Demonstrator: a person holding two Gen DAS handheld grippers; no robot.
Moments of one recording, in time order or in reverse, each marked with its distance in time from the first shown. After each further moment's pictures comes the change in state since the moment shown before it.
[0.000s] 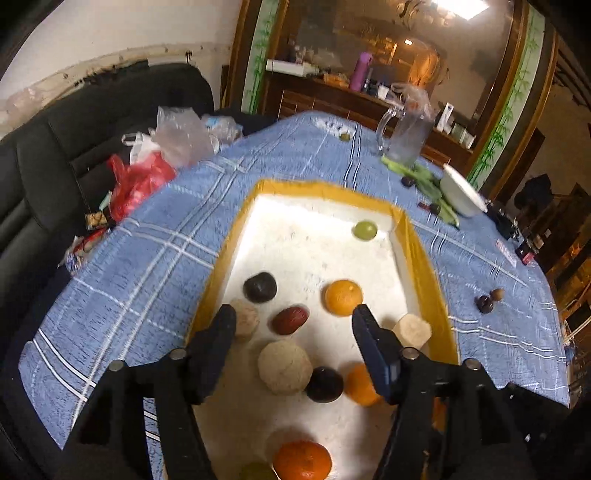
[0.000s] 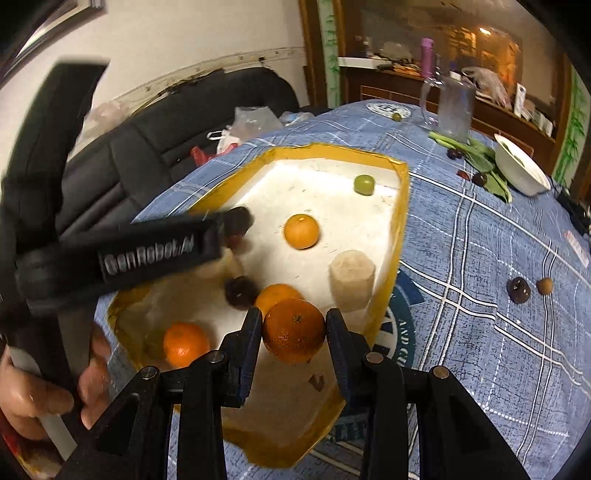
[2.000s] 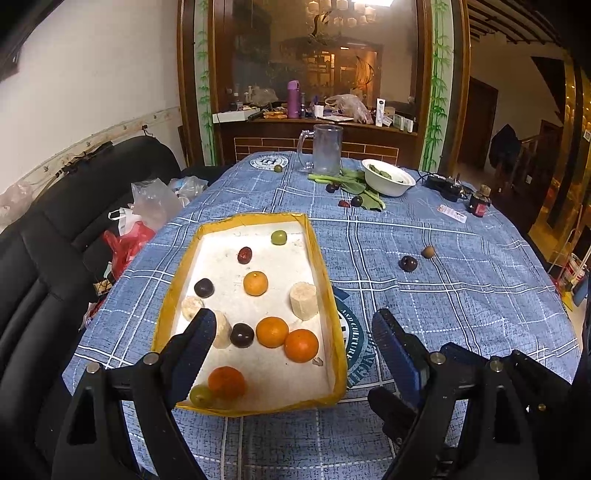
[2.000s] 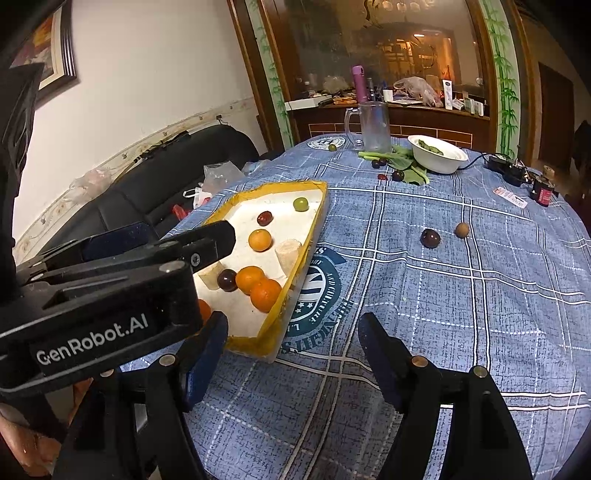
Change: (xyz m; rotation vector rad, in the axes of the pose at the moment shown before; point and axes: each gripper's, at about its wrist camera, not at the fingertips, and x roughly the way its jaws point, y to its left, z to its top) left arm -0.101 -0.099 -0.051 0.280 -0.118 0.010; right arm -0.110 -0.023 -0.068 0.224 -0.192 -0.063
